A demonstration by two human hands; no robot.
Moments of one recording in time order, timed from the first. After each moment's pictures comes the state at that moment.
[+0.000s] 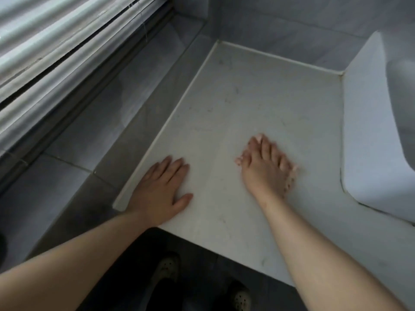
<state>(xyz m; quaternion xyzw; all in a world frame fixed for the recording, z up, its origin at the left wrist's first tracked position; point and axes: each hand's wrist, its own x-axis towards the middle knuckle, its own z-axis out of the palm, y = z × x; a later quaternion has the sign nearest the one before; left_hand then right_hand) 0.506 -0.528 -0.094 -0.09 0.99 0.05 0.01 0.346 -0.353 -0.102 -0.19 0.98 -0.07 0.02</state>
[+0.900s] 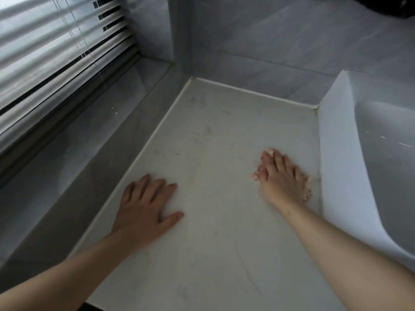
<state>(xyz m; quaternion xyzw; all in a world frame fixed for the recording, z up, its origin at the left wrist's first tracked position) 0.413 -0.530 -0.097 -0.16 0.99 0.03 0.02 0.200 -0.300 -0.102 -0.18 0.98 -0.06 0.06</state>
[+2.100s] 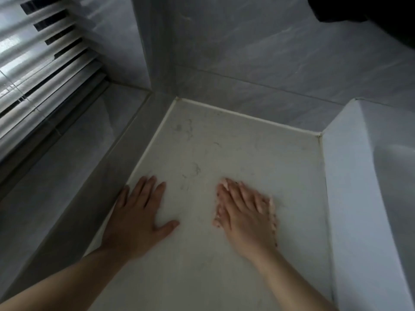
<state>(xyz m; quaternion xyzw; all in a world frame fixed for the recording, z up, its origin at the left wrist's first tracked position) 0.303 -0.578 -0.099 -0.15 0.99 0.01 0.04 0.188 -0.360 -0.109 -0.34 0.94 -0.05 0.01</state>
